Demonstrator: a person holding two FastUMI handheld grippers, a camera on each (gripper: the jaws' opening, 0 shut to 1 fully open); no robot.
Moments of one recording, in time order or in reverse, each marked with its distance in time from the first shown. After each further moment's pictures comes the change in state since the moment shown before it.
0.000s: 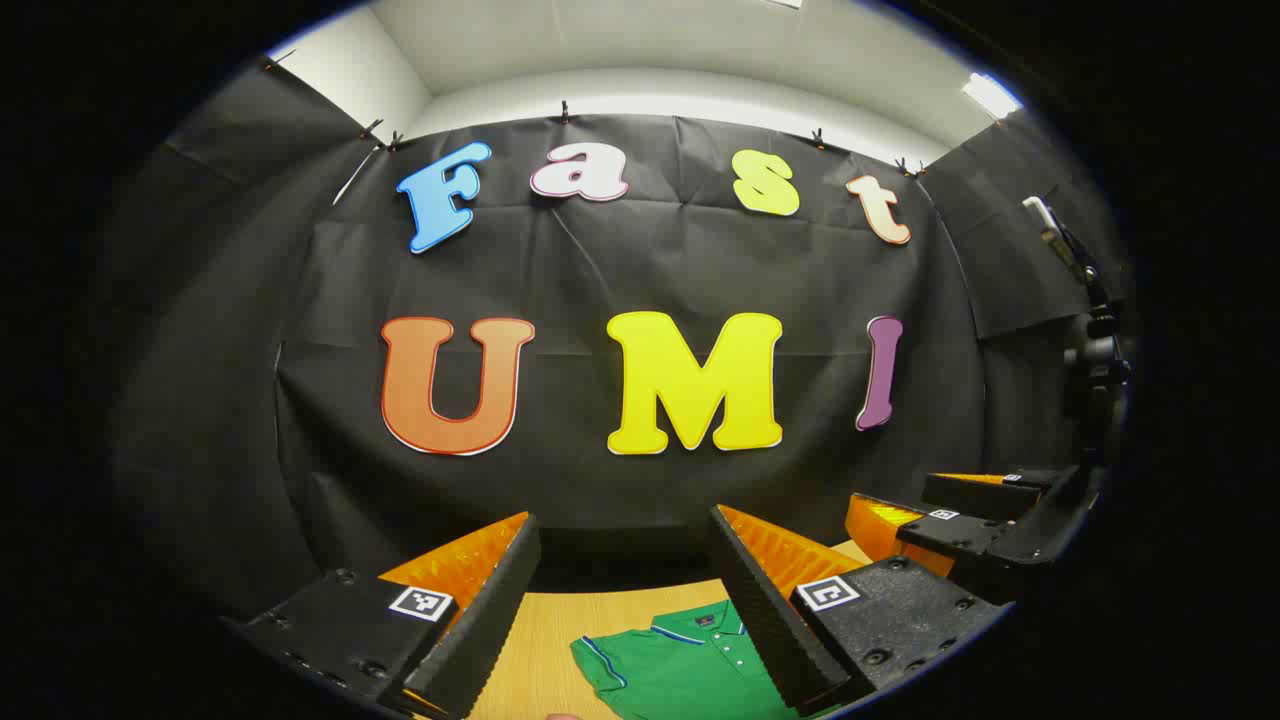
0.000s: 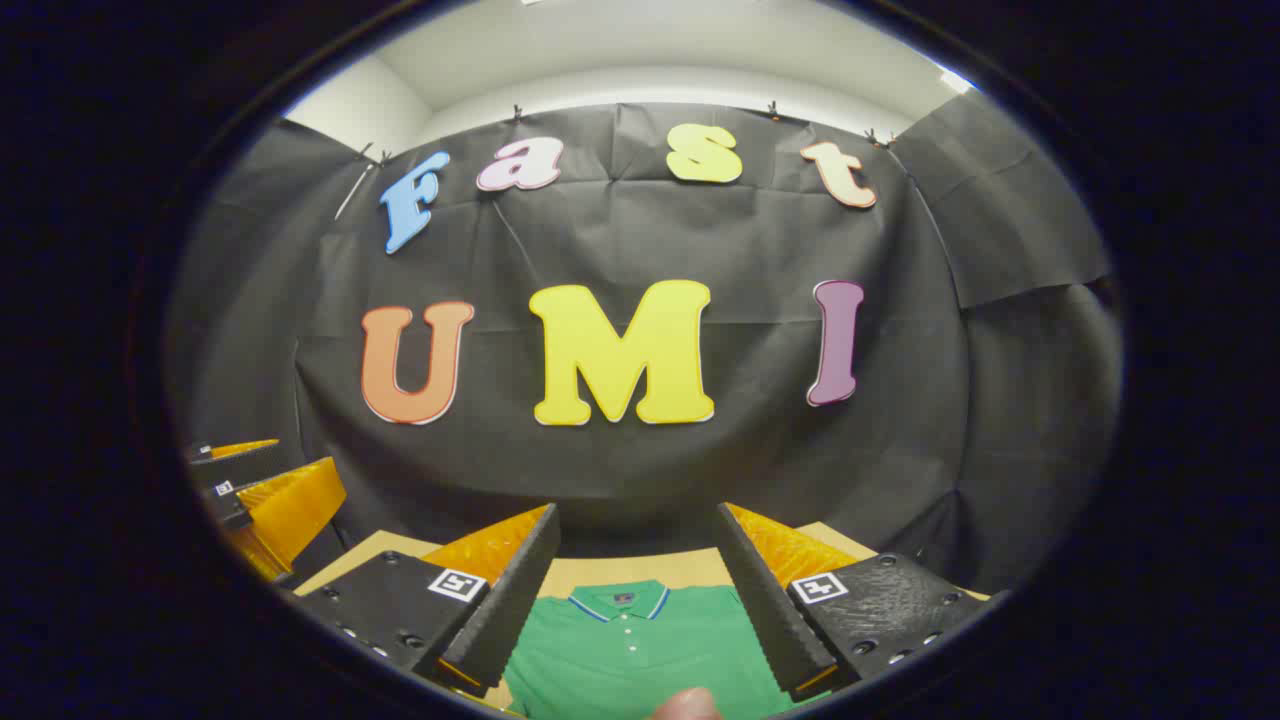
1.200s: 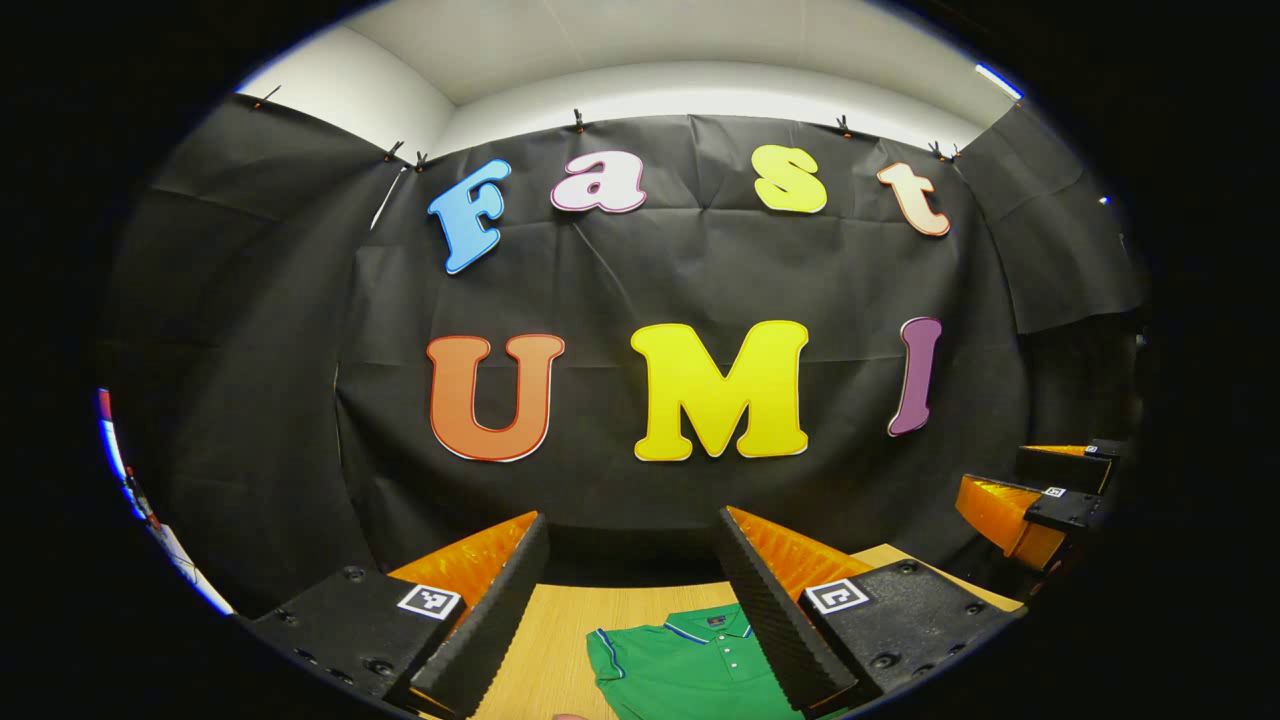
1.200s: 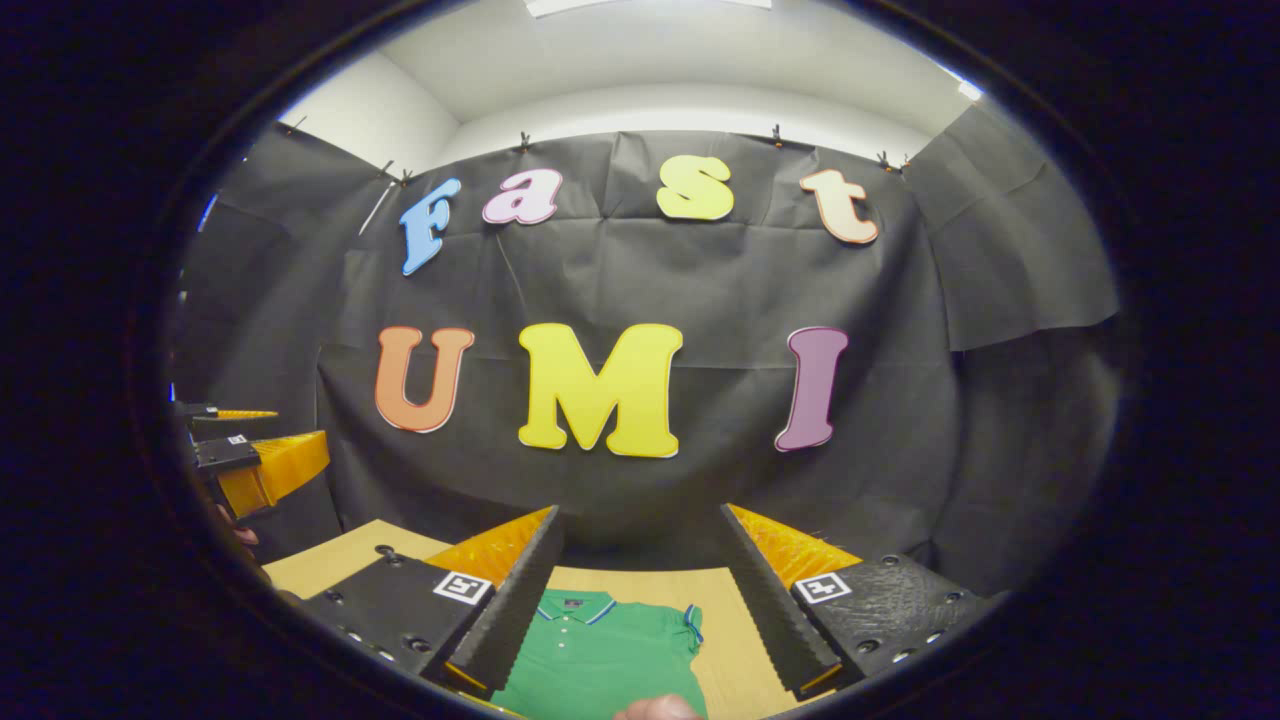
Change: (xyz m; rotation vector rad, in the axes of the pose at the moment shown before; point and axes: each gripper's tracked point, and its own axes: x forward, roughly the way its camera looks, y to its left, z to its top) left arm -0.016 -0.040 0.031 0.021 0.059 0.142; right arm -0.024 -0.102 0.047 -0.070 -0.023 0.091
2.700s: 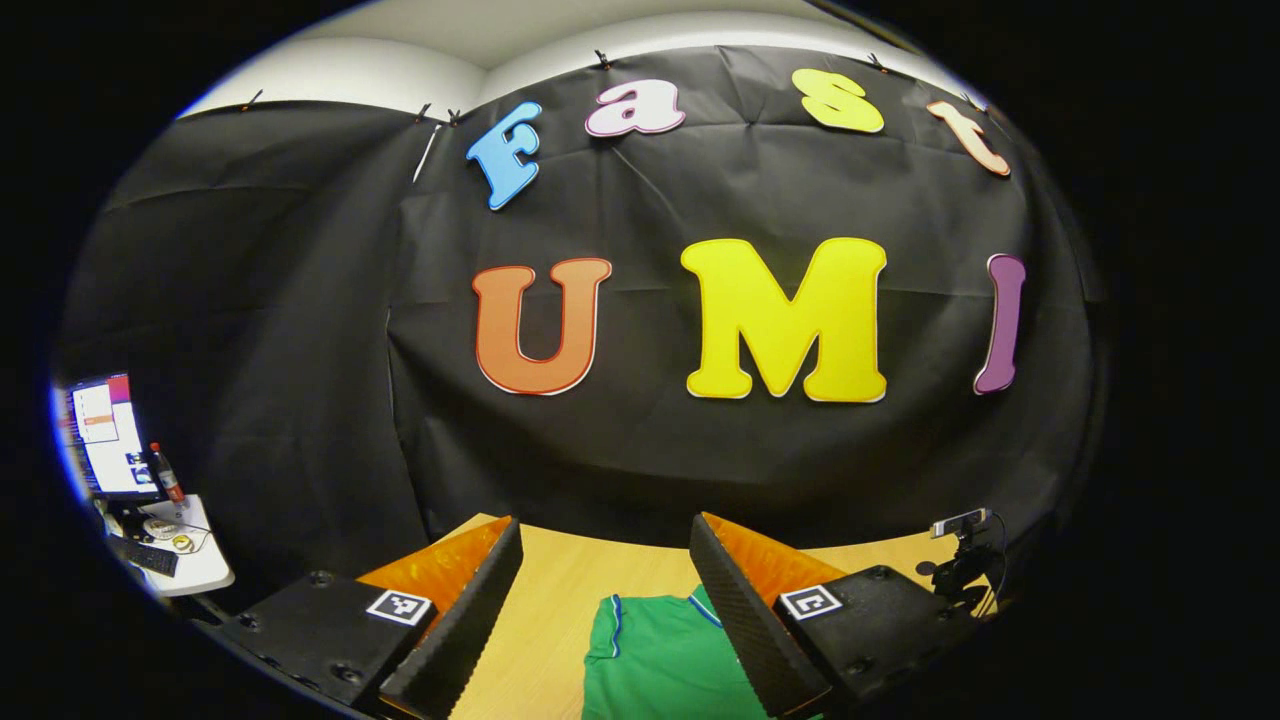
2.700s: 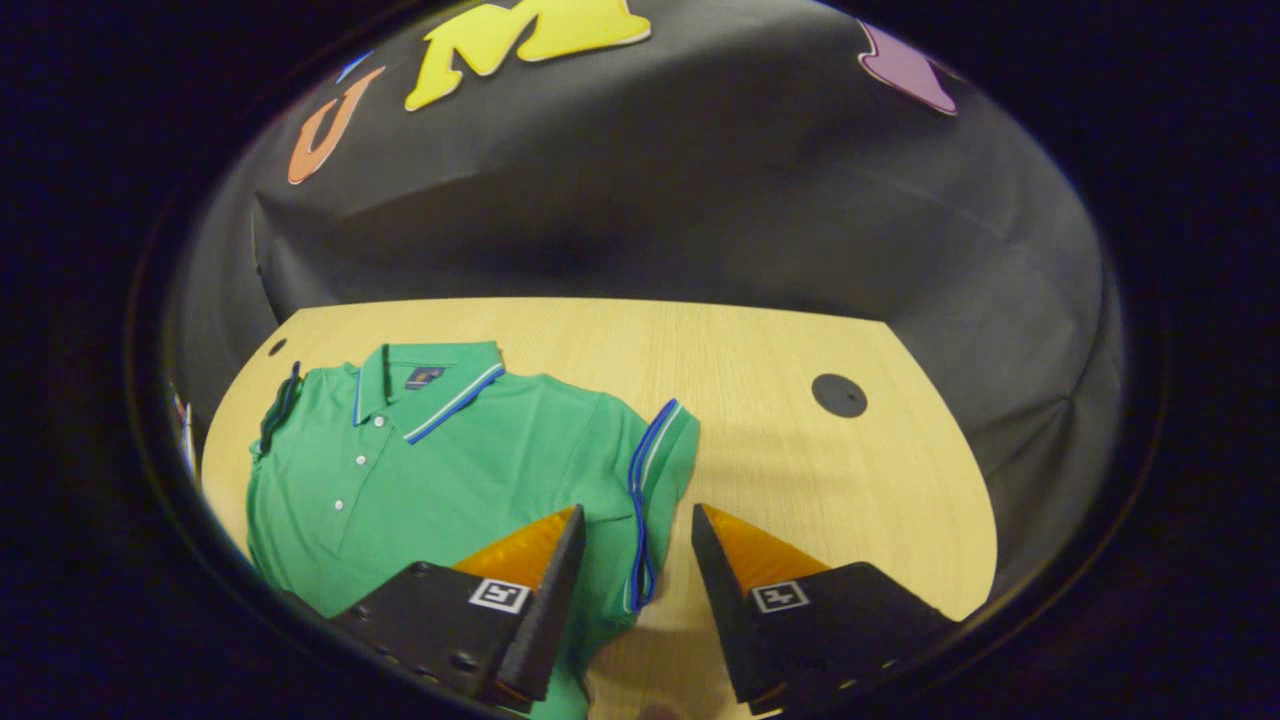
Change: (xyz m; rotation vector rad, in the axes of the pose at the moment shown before) left arm 0.049 -0.009 -0.060 0.017 0.217 0.322; right arm 0.240 -0.115 -0.422 -0.040 0.836 0.102
